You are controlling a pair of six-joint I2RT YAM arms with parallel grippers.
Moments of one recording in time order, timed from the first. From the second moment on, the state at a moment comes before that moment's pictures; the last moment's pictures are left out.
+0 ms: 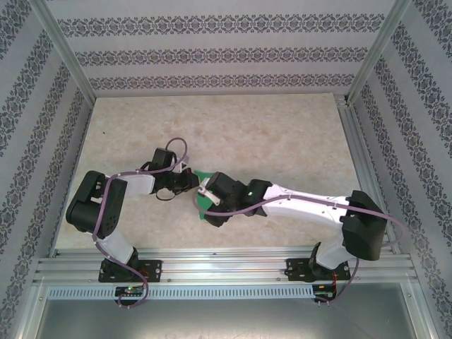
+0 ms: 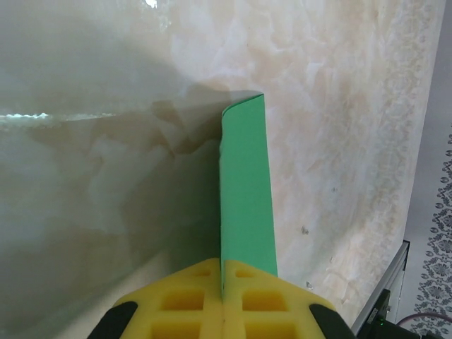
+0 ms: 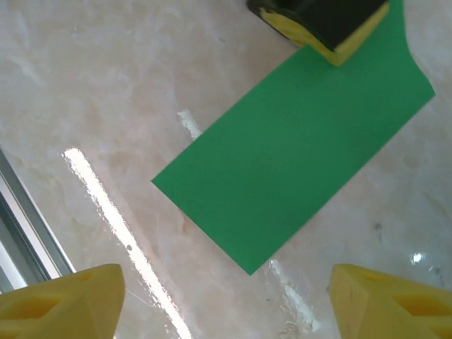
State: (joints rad) left arm -0.31 1.68 0.74 0.00 0.67 -0.68; right arm 1.12 1.54 1.10 -0.61 0.08 0.02
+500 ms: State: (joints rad) left arm -0.31 1.71 0.76 -0.09 0.67 -0.69; right arm 1.27 1.86 1.26 -0.59 0.27 -0.12
